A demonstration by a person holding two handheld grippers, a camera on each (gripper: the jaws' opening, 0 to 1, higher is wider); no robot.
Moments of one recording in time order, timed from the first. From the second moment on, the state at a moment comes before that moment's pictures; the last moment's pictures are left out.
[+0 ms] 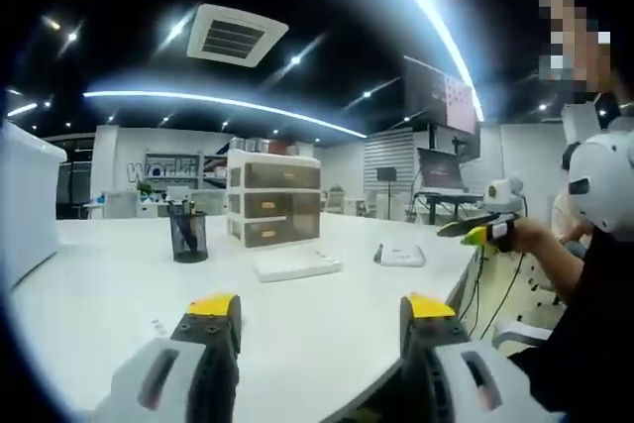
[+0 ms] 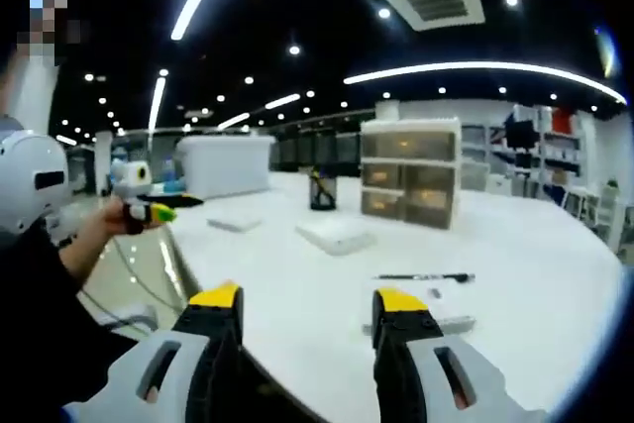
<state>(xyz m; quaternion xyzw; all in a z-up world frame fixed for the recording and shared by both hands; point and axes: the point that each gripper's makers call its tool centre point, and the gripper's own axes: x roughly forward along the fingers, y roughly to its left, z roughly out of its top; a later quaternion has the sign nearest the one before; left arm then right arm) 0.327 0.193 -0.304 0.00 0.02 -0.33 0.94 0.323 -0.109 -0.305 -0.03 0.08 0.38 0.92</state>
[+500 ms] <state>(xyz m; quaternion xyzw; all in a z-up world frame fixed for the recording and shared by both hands) 0.311 0.207 -0.316 0.00 0.02 -0.32 0.95 0.348 -0.124 -0.318 -0.18 0.16 0.38 0.89</state>
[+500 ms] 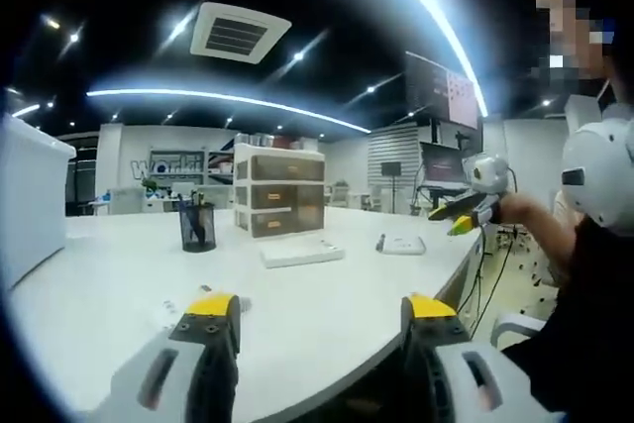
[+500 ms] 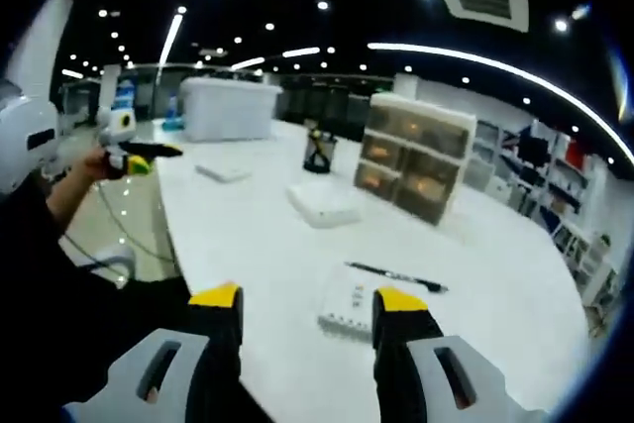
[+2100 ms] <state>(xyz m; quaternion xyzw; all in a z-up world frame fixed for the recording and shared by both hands) 0.293 0.225 -0.331 0.01 0.04 -0.32 0.95 0.460 -0.117 -0.331 -0.48 0.28 0.43 0.71</state>
